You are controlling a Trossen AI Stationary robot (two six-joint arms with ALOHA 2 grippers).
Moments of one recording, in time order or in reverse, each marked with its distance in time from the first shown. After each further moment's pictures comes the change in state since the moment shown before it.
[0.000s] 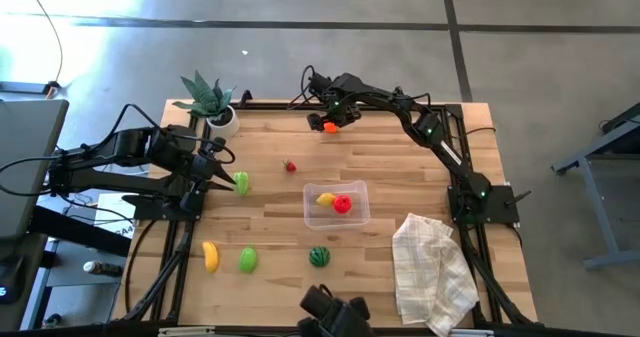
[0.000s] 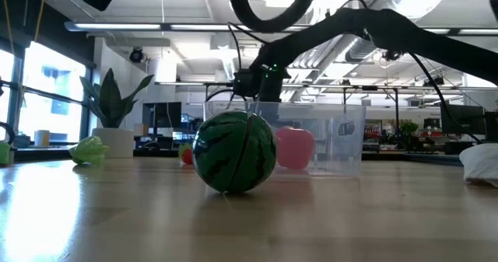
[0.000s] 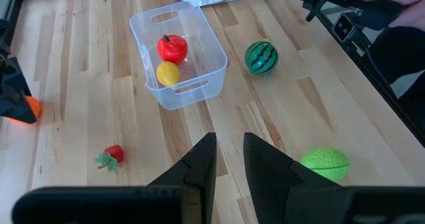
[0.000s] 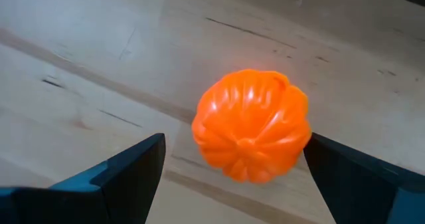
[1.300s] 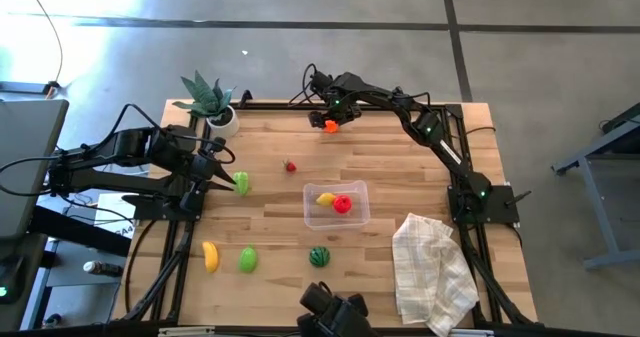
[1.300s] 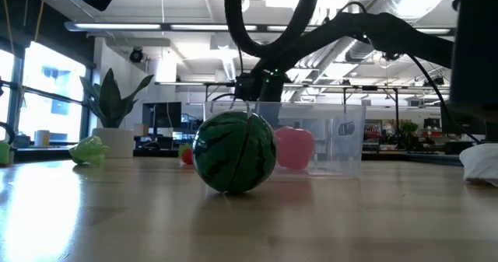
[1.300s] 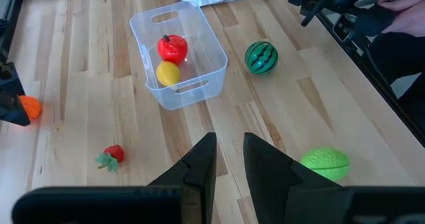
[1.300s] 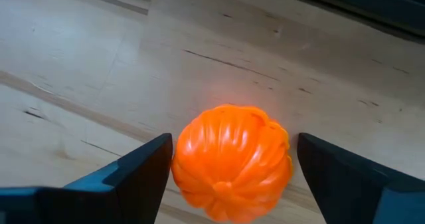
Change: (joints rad) left arm 0.000 0.000 0.000 0.000 0.000 0.000; right arm -0.015 0.022 0.000 0.047 0.011 0.003
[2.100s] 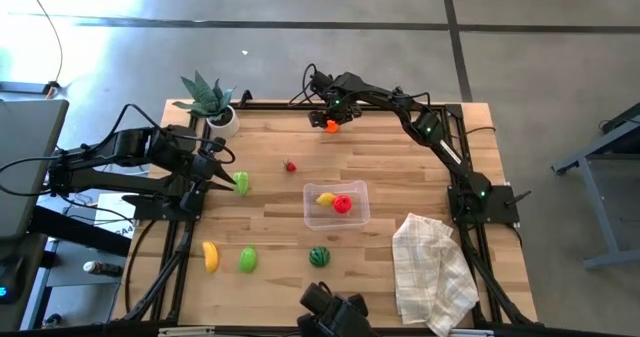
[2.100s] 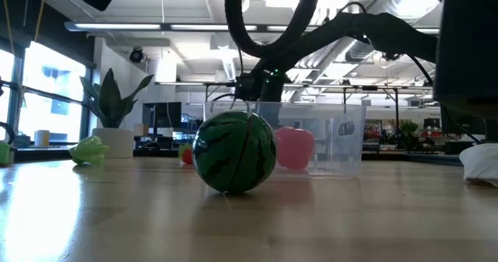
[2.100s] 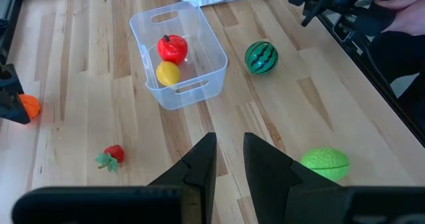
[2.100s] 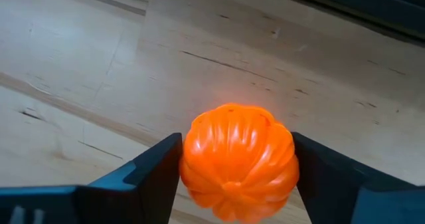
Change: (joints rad) left arm 0.000 0.000 0.000 0.000 0.000 0.000; right arm 0.000 0.001 0.000 -0.003 0.000 -0.002
